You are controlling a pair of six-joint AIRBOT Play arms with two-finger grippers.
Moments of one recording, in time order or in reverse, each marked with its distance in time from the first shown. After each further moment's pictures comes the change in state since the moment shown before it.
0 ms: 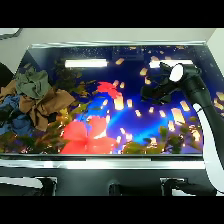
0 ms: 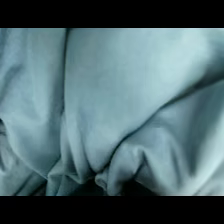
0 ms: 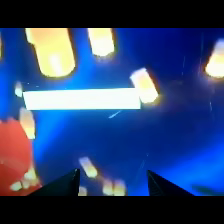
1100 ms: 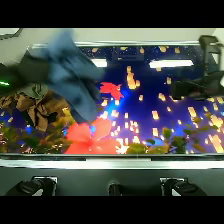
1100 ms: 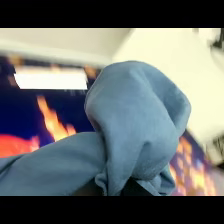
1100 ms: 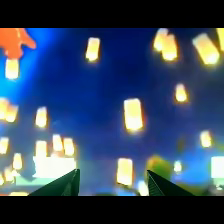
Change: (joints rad) left arm -1.062 0.808 -0.084 -0.145 0.300 -0.065; right arm 0.000 0.428 0.002 -0.309 0.125 -0.124
